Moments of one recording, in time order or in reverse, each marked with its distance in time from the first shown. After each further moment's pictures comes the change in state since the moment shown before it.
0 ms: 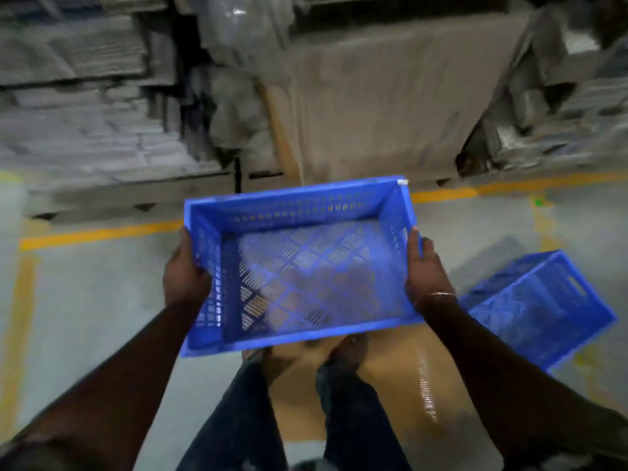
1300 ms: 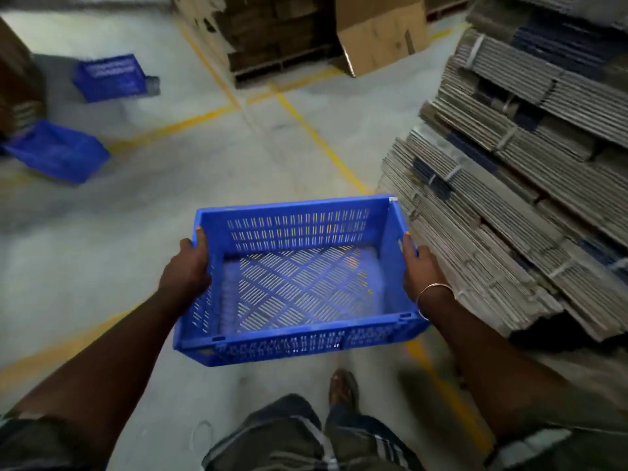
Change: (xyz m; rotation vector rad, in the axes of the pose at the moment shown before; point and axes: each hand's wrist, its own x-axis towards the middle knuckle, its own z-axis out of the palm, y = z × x) left_hand -0.067 -0.601 -0.396 0.037 0.273 -0.791; right_hand 0.017 -0.896 0.039 -0.391 -0.018 -1.085
